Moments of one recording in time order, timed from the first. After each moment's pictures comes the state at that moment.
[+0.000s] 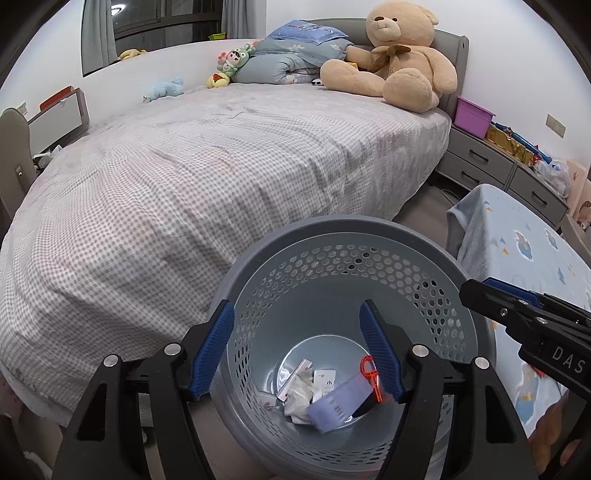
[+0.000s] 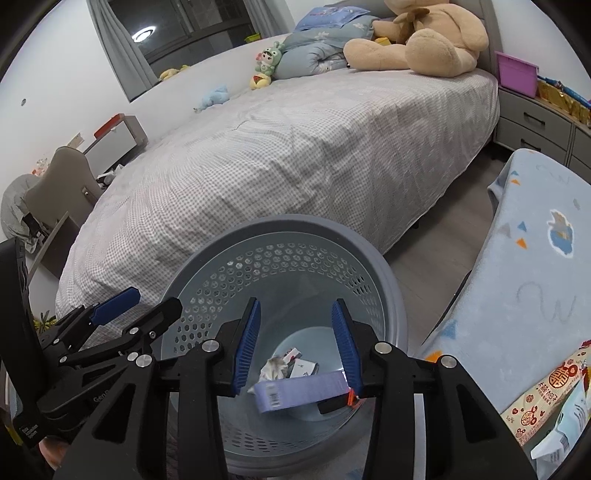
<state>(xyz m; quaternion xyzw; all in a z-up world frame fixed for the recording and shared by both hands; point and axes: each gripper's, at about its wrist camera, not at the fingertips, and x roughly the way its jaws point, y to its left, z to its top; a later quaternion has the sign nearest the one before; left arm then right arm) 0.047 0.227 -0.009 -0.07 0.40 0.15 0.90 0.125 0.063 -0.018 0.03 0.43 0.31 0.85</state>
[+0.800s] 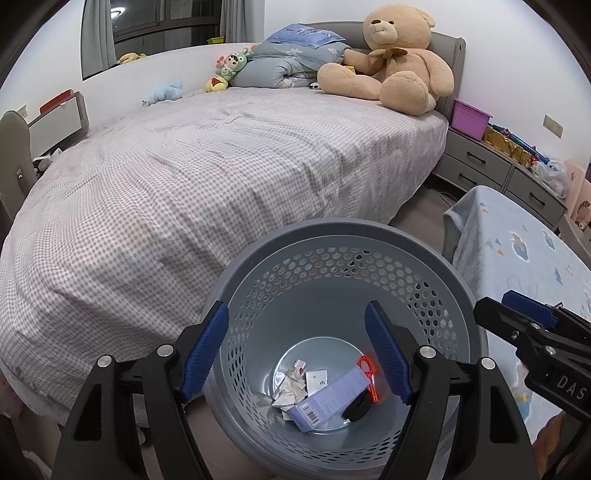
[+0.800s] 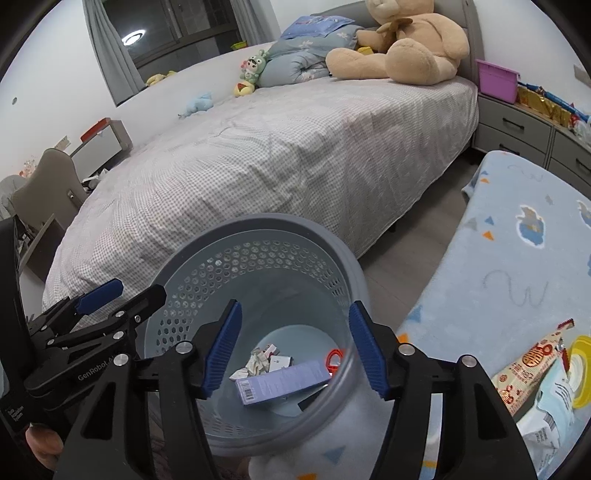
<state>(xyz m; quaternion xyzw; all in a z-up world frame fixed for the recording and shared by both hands) 0.045 0.218 -0.005 -0.07 0.39 0.14 0.91 0.107 0.040 -0.014 0.02 0.41 0.27 0.87</state>
